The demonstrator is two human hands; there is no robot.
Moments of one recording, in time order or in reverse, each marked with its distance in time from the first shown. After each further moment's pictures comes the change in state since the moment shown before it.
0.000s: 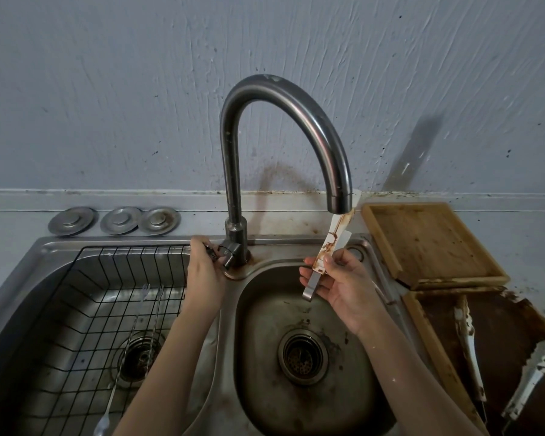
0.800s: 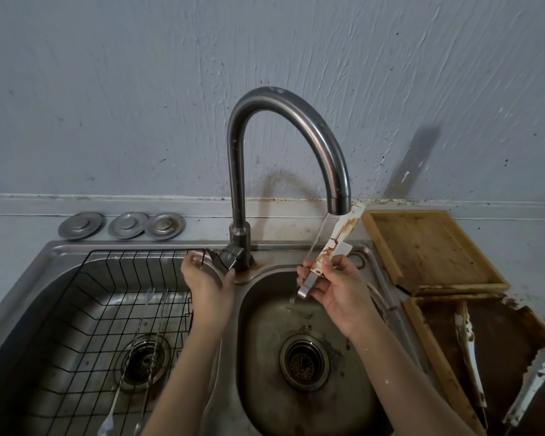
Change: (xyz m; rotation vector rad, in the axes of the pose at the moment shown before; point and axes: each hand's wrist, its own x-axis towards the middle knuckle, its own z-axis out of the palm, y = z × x) left_hand -0.021 0.003 0.005 -0.137 0.056 -0.266; right_hand -0.001 0.005 0.009 0.121 0.041 0.017
